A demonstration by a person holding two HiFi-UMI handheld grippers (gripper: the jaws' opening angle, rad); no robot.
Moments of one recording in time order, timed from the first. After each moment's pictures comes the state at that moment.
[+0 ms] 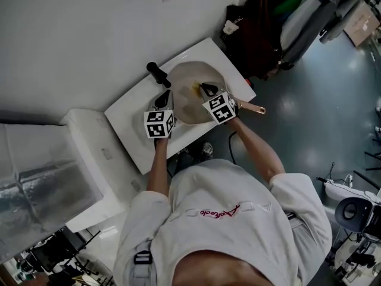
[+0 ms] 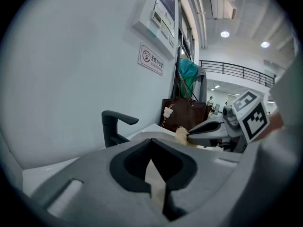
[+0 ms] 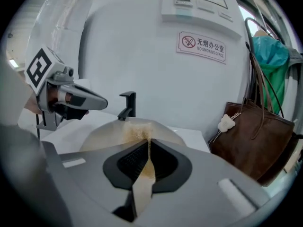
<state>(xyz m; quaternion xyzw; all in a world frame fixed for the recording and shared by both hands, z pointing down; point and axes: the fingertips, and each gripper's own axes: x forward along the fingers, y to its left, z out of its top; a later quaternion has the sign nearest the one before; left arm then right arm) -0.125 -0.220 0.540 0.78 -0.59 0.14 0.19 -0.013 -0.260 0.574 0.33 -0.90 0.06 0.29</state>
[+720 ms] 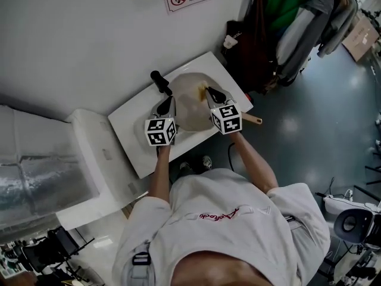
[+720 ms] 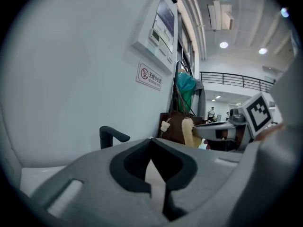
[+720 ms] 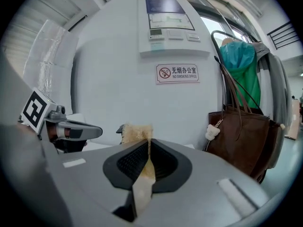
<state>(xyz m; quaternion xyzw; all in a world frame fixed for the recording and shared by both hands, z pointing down) -0.108 -0.207 0.491 0.78 -0.60 0.07 0.15 0.018 -0.254 0.489 0.39 -0.90 0.10 0.13</state>
